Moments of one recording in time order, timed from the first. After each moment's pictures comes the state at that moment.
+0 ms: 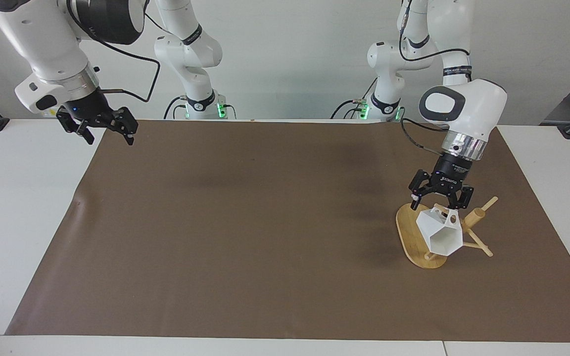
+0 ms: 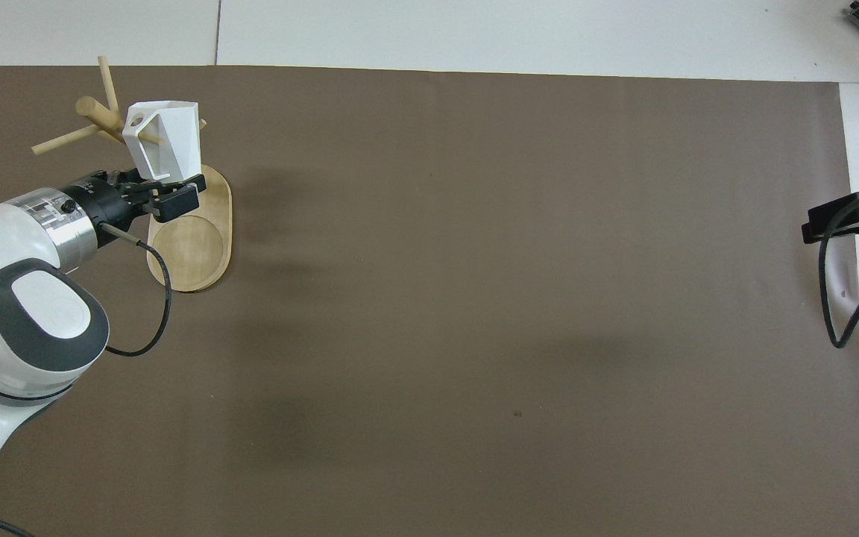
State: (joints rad) left arm -0.03 0.04 -0.14 -2.16 -0.83 2.80 -2.39; right arm -0.11 0.07 0.03 -1.49 -0.05 1.54 -0.08
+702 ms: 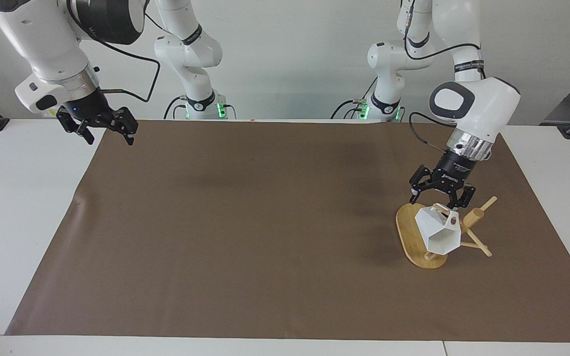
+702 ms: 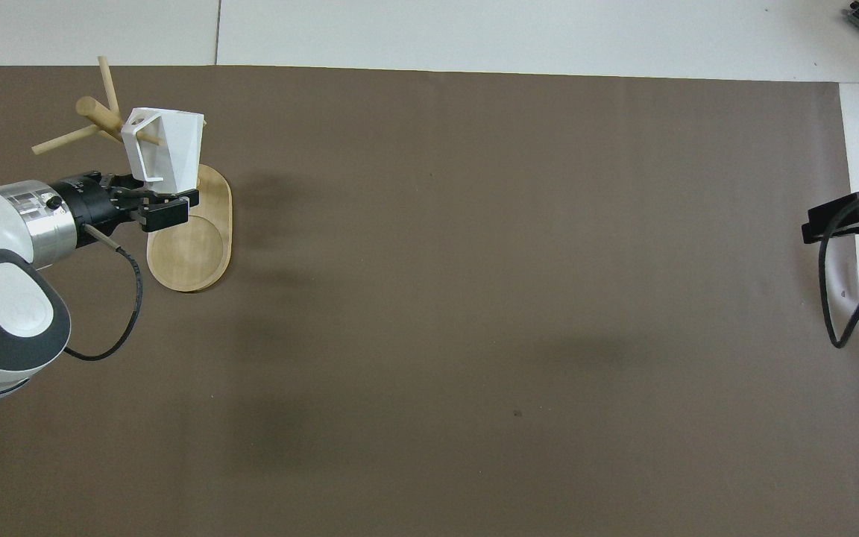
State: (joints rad) left arm 0.02 0.02 -0.13 -2.12 -0.68 2.59 -2.39; right arm -0.11 0.07 0.03 -1.49 -0.05 1.54 -0.08
